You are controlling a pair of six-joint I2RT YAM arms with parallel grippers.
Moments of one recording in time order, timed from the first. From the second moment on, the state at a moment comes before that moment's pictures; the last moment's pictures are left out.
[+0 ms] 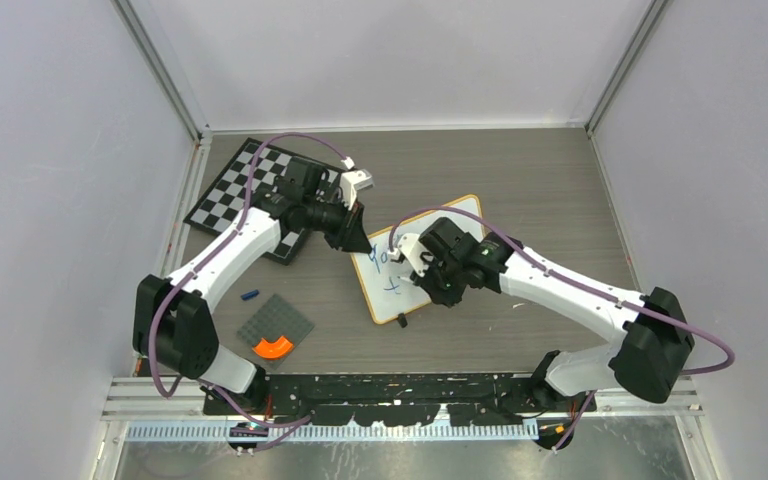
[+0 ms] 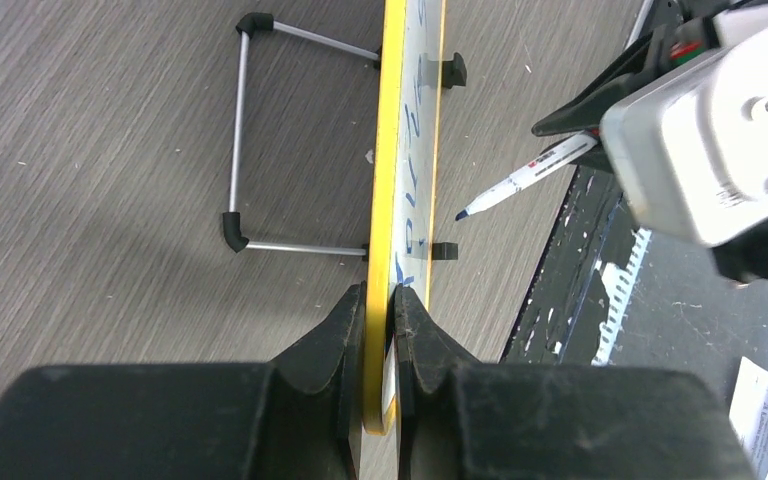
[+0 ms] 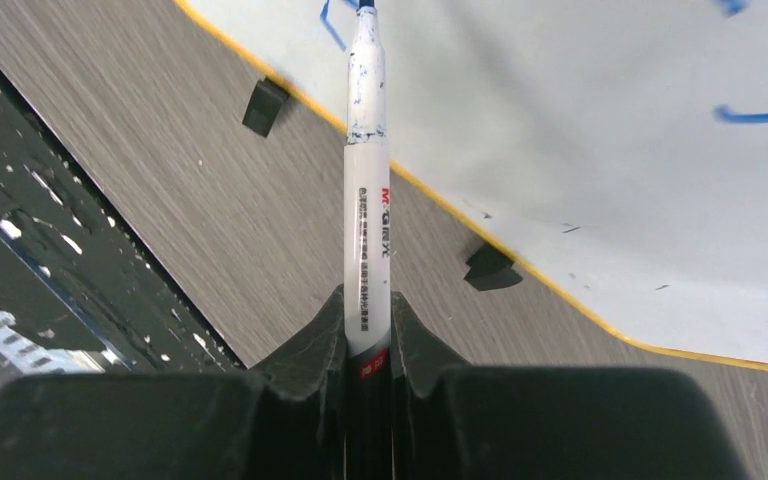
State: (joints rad) left arm -0.43 1.48 1.20 -0.60 0.76 0.16; right arm 0.85 1.35 1.02 -0.80 -0.08 -0.21
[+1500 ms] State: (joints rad) left arm -0.42 1.51 1.24 -0.64 0.76 0.21; right arm 0.81 1.42 1.03 -0.79 -0.08 -0.21
